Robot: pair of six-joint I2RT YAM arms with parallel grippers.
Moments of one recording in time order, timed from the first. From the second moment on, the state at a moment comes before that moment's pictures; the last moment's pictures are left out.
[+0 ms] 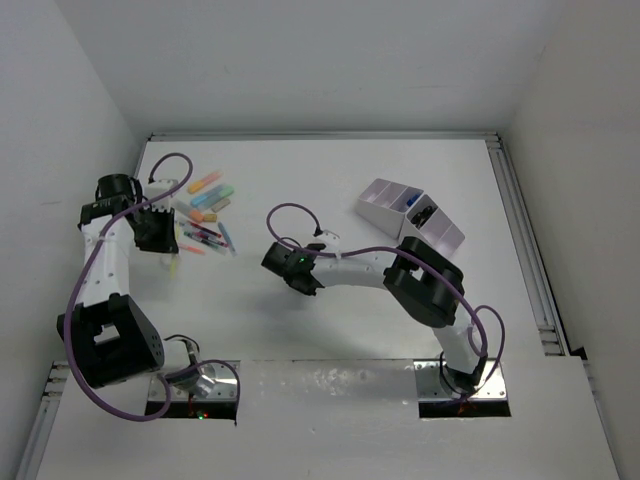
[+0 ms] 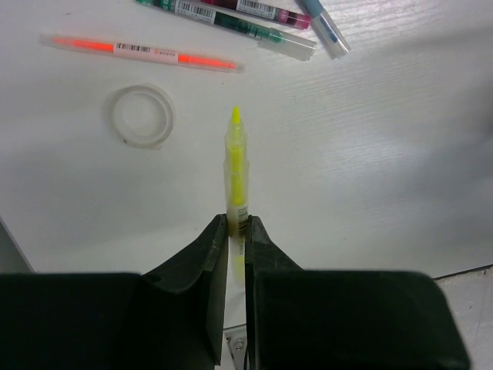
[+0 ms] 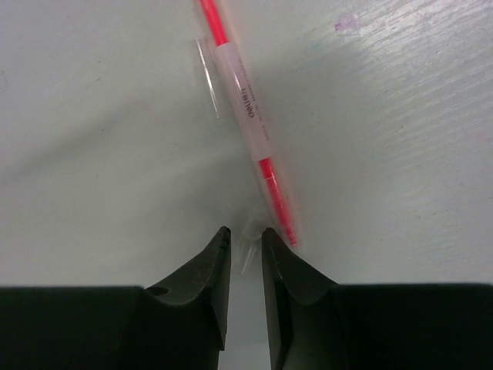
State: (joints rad) left arm 0.37 1.32 1.12 -0.99 0.33 0.43; right arm 1.06 2.08 1.37 -0.59 0.51 1.50
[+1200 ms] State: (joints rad) left arm -0.06 1.39 1.55 -0.98 0.65 0.50; right arm 0.61 1.43 1.25 -0.10 0.01 0.48
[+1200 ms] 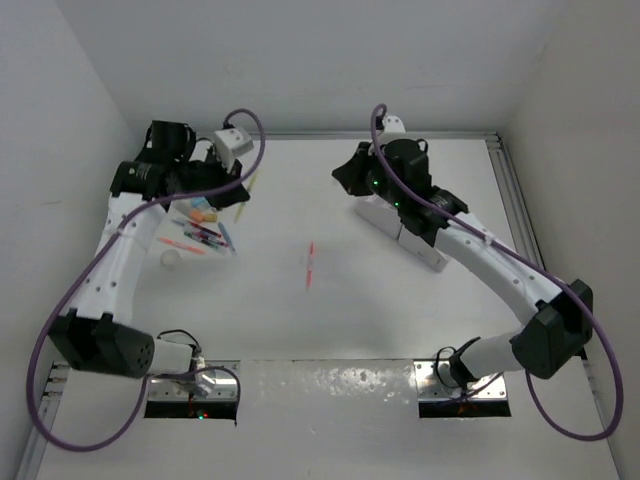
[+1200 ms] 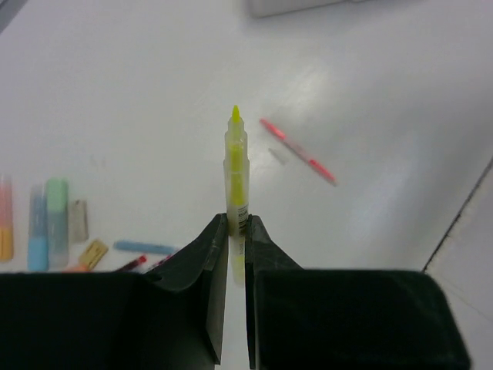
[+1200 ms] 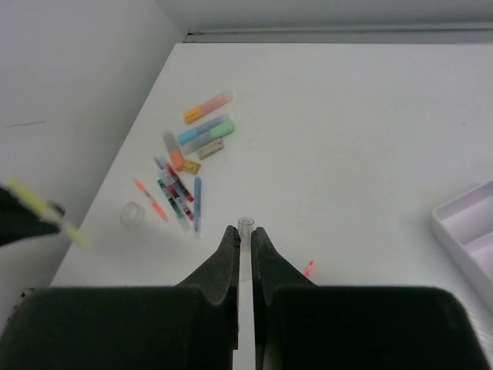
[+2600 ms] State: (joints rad) left arm -0.45 1.18 0.72 0.24 0.84 -0.29; right arm 0.81 1.27 0.95 0.32 0.21 0.35
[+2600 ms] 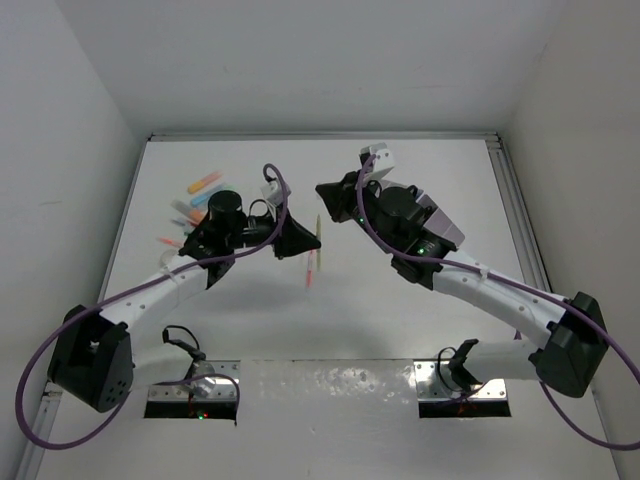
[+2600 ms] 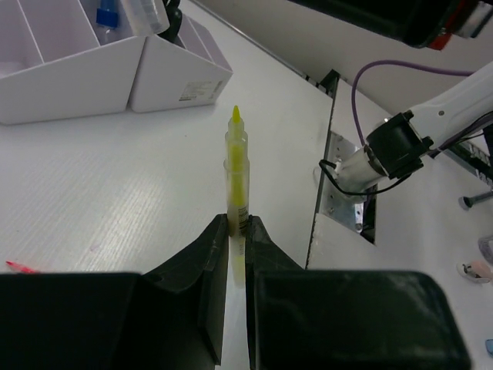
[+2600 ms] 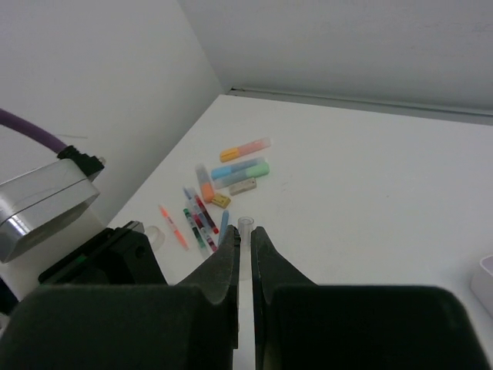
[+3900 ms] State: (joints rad) left arm -0.46 1.26 0.72 0.33 0.84 -0.41; right arm 0.89 1.21 0.82 0.38 0.33 0.29
